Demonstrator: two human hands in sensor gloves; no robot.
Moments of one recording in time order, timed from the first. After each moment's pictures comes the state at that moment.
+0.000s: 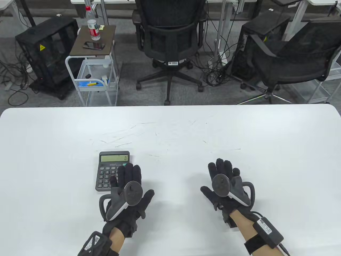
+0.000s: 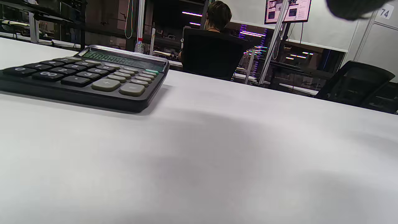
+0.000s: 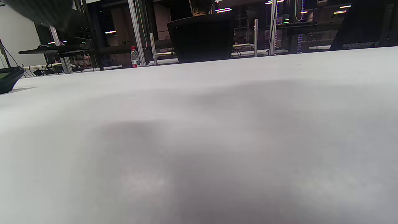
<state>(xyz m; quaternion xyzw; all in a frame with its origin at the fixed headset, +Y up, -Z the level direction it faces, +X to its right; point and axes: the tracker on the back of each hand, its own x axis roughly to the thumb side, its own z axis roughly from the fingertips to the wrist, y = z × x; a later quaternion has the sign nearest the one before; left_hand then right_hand) -0.186 -0.720 -0.328 -0.01 -0.03 0.10 0.99 0.156 -0.747 -0.362 0.07 0.01 0.99 0.08</state>
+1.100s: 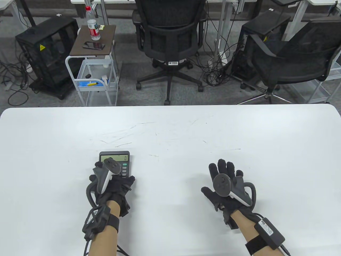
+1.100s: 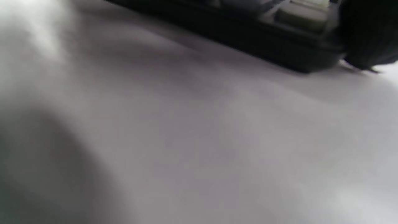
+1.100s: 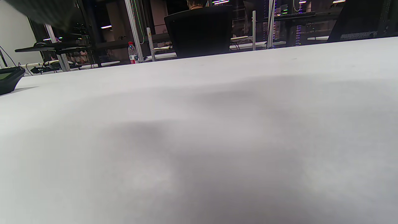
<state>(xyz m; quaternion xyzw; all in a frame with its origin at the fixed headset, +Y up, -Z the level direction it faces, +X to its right) -0.260 -0.766 -0.415 -0.14 0.25 0.15 0.95 0.158 -0.746 -0.360 0.06 0.02 0.99 0.09</state>
